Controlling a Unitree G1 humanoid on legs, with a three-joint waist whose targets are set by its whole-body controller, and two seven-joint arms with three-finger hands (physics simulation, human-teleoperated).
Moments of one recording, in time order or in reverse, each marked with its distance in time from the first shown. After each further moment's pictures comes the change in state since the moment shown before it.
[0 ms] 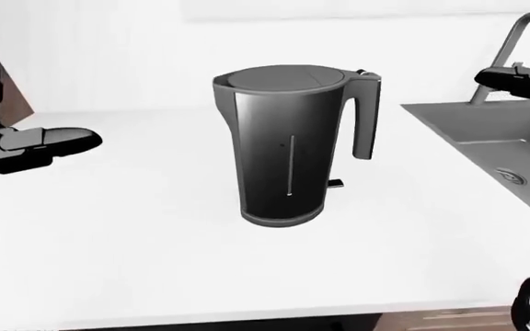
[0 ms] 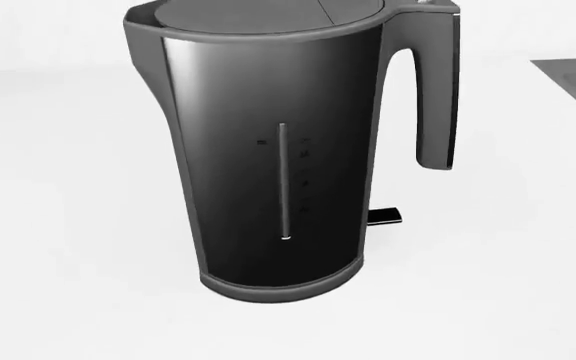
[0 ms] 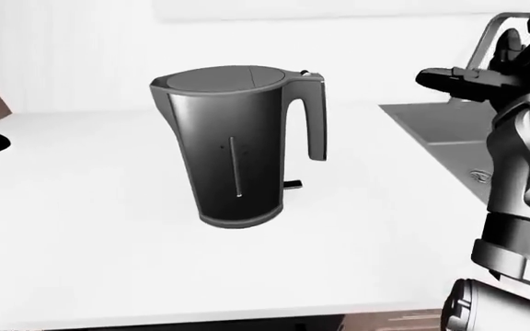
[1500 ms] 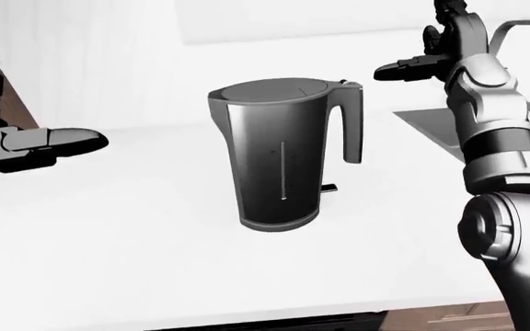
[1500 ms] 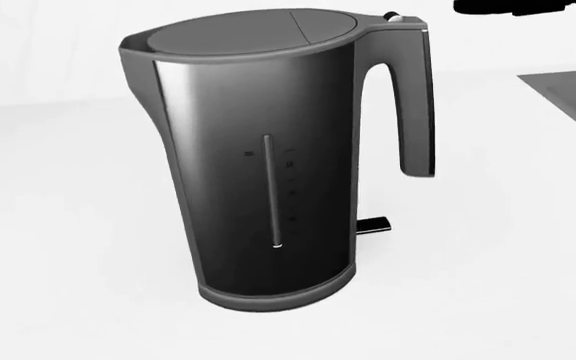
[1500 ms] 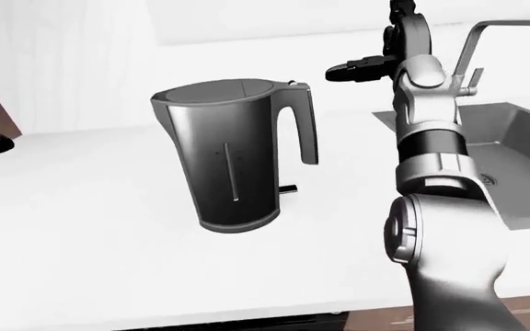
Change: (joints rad) left arm -0.015 -0.003 -0.013 -0.033 0.025 0.000 -0.020; right arm -0.556 0.216 0.204 0.857 -0.415 -0.331 0.189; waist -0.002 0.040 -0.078
